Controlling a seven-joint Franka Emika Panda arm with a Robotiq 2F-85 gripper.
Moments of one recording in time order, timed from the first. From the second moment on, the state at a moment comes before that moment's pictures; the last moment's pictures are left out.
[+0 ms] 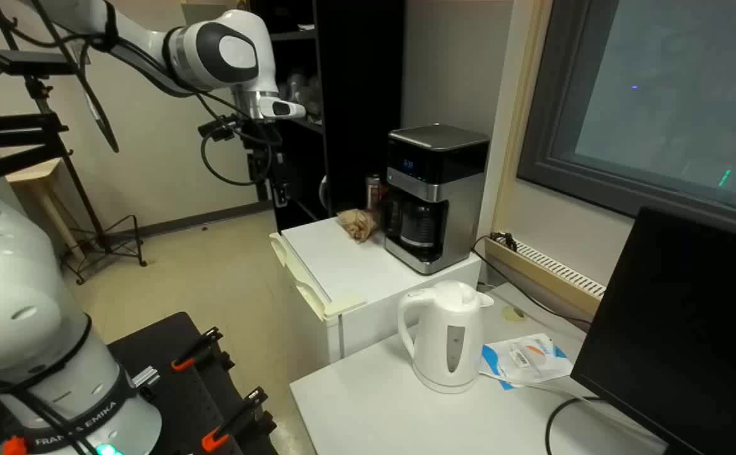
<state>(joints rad) 0.03 -0.31 0.31 -2.38 -0.10 1.93 0.41</state>
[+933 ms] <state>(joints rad) 0.04 -0.31 0.31 -2.38 -0.11 1.93 0.41</state>
